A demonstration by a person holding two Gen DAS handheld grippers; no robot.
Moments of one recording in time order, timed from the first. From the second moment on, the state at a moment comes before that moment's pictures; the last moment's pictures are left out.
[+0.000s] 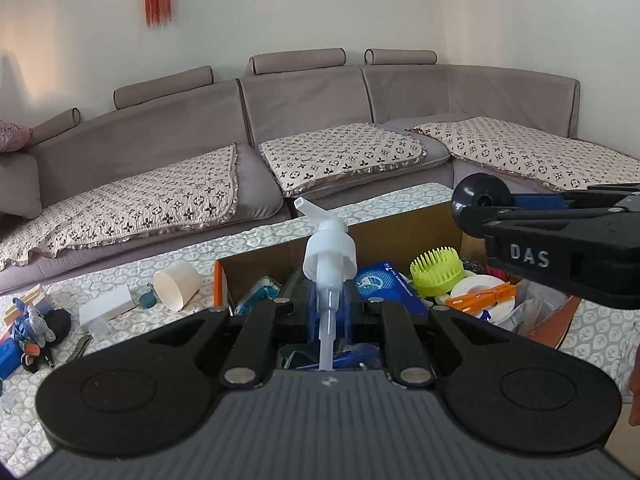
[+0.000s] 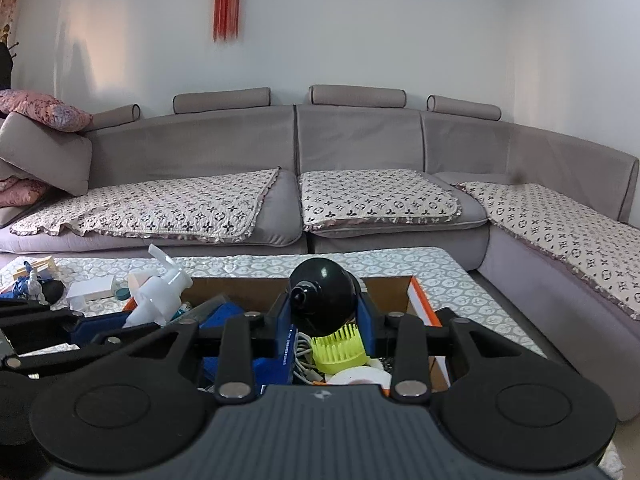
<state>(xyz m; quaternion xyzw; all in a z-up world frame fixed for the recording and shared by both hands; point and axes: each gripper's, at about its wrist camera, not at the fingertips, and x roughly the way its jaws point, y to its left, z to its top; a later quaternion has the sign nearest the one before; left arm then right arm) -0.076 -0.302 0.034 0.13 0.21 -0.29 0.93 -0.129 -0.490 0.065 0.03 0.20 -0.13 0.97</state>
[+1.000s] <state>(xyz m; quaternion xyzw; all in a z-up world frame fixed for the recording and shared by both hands) -0.088 -0.305 0.033 0.12 0.22 -0.29 0.93 -0.124 -0.501 0.046 0.07 0.22 -0.13 0.96</state>
